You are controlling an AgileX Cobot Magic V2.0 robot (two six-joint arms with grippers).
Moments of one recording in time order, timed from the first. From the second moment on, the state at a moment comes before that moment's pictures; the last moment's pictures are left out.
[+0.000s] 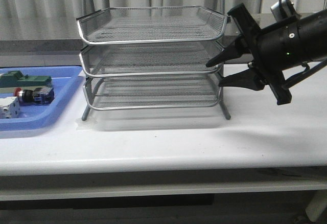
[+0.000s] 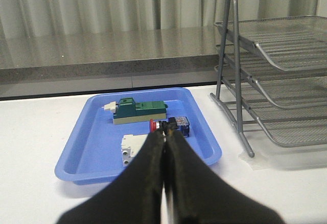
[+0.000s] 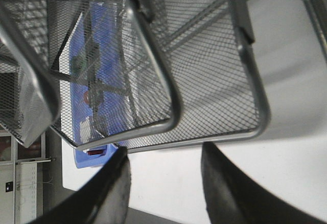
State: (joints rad) left arm -0.05 0.00 0.00 0.03 0.09 0.00; right arm 0.13 1.80 -0.91 1.80 0.64 -0.98
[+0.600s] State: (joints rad) left arm -0.05 0.00 0.00 0.03 0.09 0.00; right arm 0.13 1.88 -1.01 1.80 0.66 -0.98
